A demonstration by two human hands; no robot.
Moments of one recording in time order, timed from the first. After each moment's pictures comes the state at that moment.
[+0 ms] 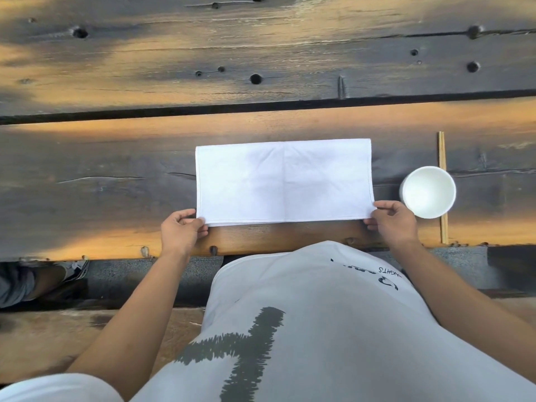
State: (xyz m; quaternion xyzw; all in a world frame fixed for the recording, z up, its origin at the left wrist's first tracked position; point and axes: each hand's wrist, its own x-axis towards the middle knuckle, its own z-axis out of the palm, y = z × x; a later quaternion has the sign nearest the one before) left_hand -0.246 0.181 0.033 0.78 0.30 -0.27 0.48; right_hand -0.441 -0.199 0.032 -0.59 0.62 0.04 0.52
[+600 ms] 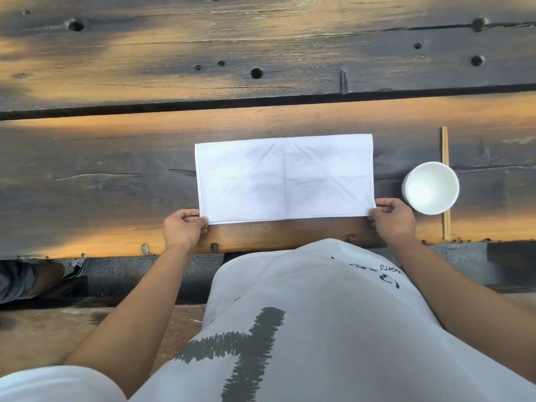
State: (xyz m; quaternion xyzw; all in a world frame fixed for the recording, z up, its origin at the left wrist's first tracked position) left_hand -0.245 0.182 0.021 0.81 0.29 -0.29 0.41; right_hand -0.447 -0.201 0.004 -0.64 0.62 0.09 0.44
